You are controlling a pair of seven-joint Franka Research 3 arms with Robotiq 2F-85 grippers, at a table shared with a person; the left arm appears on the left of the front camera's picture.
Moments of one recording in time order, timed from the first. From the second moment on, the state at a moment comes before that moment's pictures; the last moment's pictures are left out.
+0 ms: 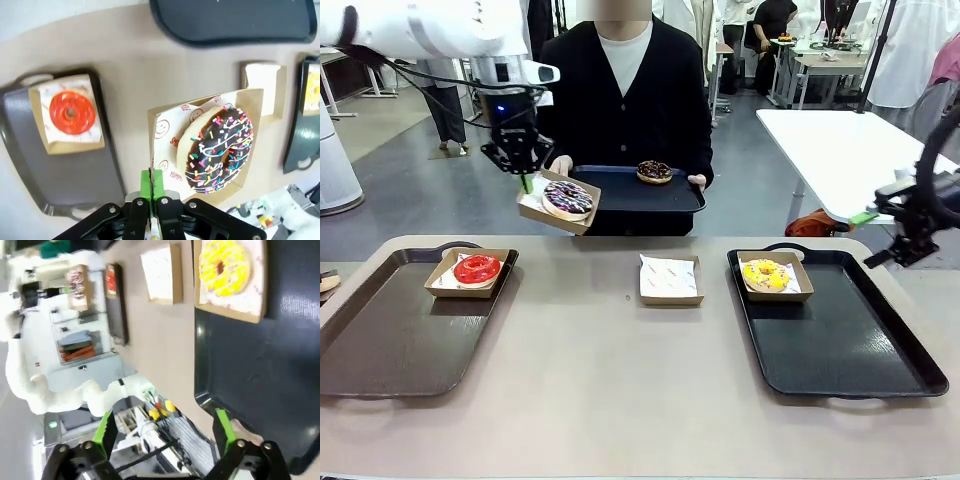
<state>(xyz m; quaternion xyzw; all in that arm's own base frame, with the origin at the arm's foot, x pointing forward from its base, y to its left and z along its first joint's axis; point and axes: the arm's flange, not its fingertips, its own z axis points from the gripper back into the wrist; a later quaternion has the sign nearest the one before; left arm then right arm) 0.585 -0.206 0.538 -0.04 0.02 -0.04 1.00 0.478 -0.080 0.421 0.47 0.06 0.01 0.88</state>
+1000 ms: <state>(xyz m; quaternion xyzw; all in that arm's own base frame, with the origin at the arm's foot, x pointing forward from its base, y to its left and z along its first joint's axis) 0.407 -0.069 0.493 -0.08 0.05 0.06 0.99 0.538 0.164 0.447 0.23 0.05 0.05 0.97</state>
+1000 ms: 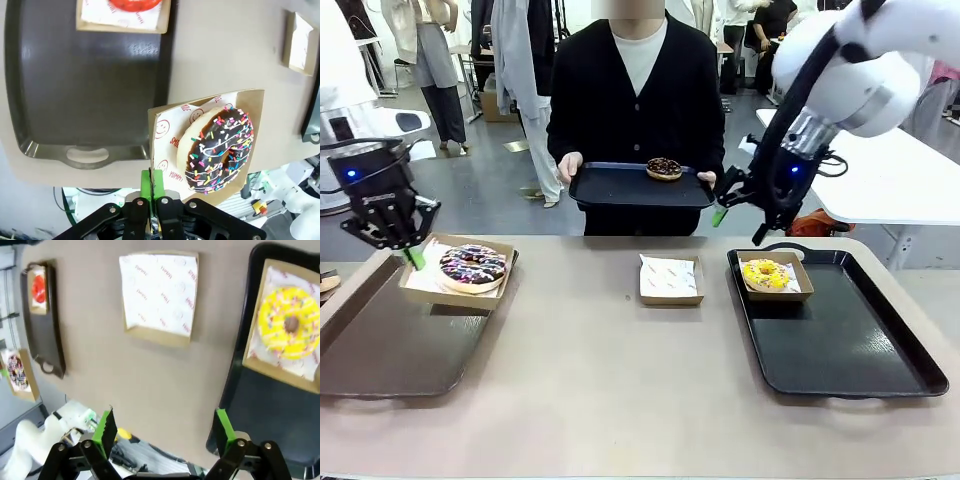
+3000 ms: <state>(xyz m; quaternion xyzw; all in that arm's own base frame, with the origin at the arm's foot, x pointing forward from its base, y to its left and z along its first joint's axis) 0.419 -0.006 0.447 -0.06 0.07 0.02 1.00 0.561 0.241 0.373 0.07 0.02 0.07 0.99</state>
